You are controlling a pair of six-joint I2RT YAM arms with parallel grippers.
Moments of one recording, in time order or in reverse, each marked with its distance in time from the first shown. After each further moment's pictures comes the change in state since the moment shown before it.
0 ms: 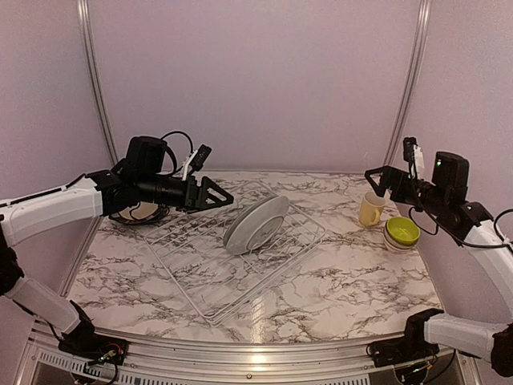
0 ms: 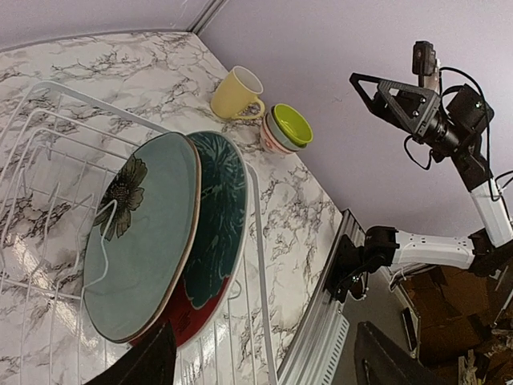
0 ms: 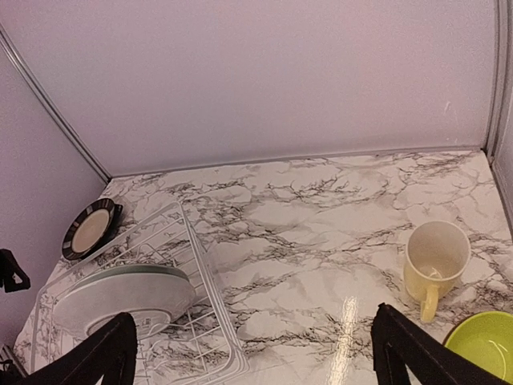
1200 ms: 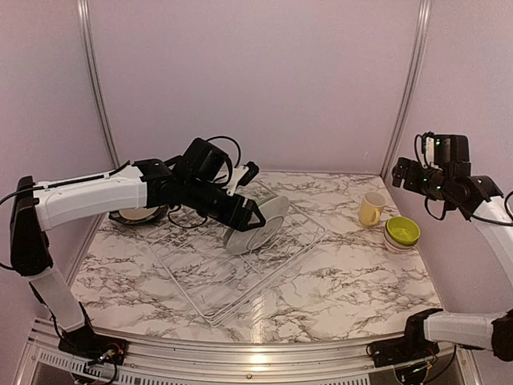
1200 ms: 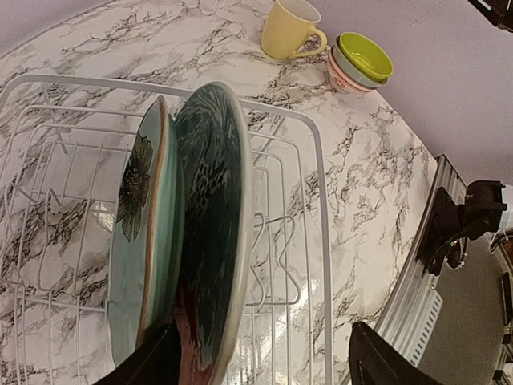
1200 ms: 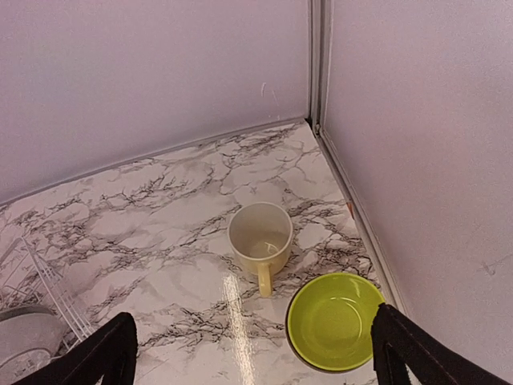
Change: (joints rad) left arm -0.254 0.283 0.325 -0.315 -0.377 0.211; right arm -0.001 0.110 0.257 -0.368 0.552 -0.032
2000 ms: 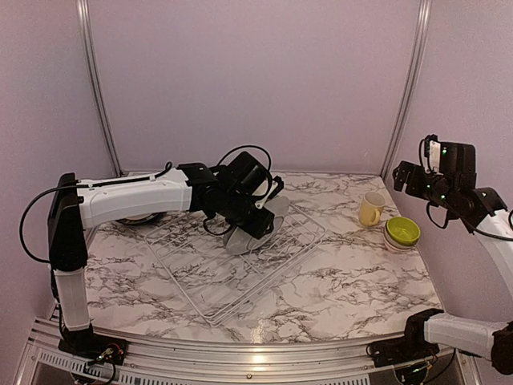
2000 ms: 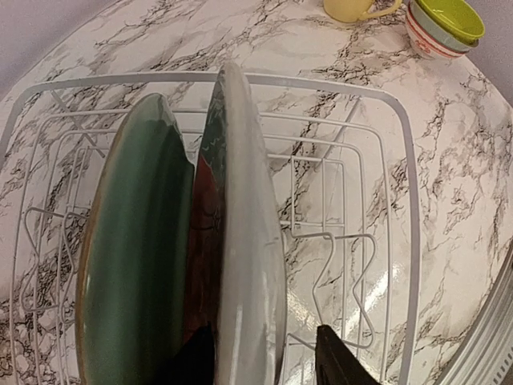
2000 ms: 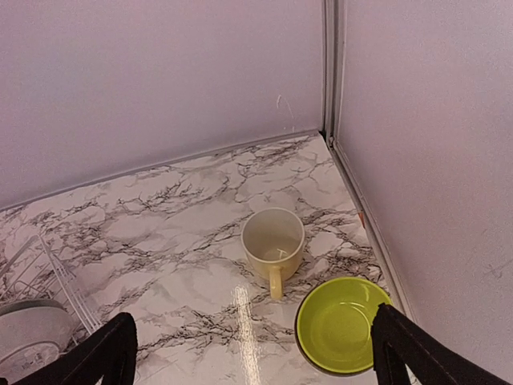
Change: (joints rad) left arm -0.100 0.265 0.270 -0.159 -0.312 0.093; right arm 0.000 -0.095 -0.080 0.067 -0.044 -0.021
